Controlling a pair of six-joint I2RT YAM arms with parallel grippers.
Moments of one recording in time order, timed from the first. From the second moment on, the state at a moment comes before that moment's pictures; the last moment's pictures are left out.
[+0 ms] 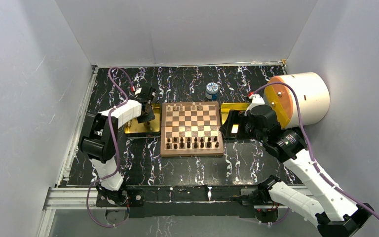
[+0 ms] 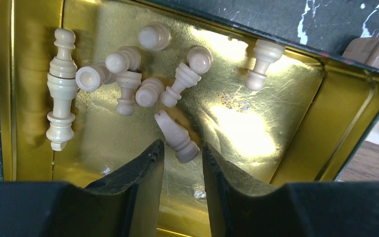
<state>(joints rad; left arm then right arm) -0.32 1.80 1.16 -0.52 -0.35 -0.54 0.62 0.82 0.93 -0.71 0.04 0.52</state>
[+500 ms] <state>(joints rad) -0.32 1.80 1.13 -0.49 -0.33 -0.54 0.62 0.82 0.93 -0.71 0.04 0.52</state>
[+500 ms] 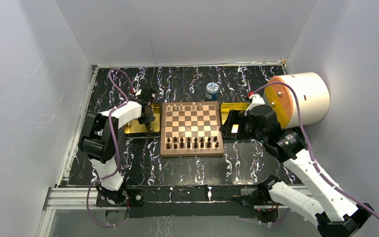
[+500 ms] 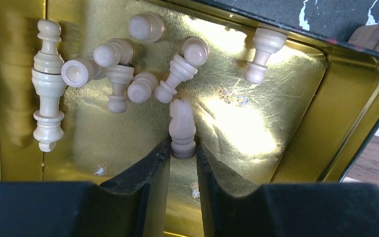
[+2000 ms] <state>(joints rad) -0.52 1.20 0.86 -0.32 0.42 -0.15 0.63 1.35 1.15 -0.45 -0.43 0.68</state>
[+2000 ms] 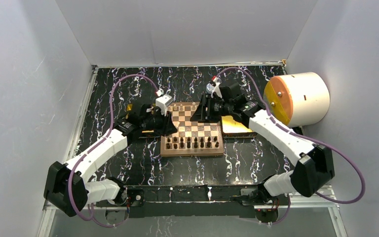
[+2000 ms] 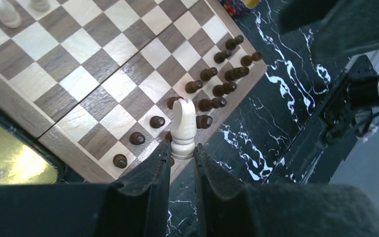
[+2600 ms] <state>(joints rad) -0.53 1.17 0.82 -0.24 0.53 -0.12 0.69 1.61 1.33 -0.47 -0.61 0.64</state>
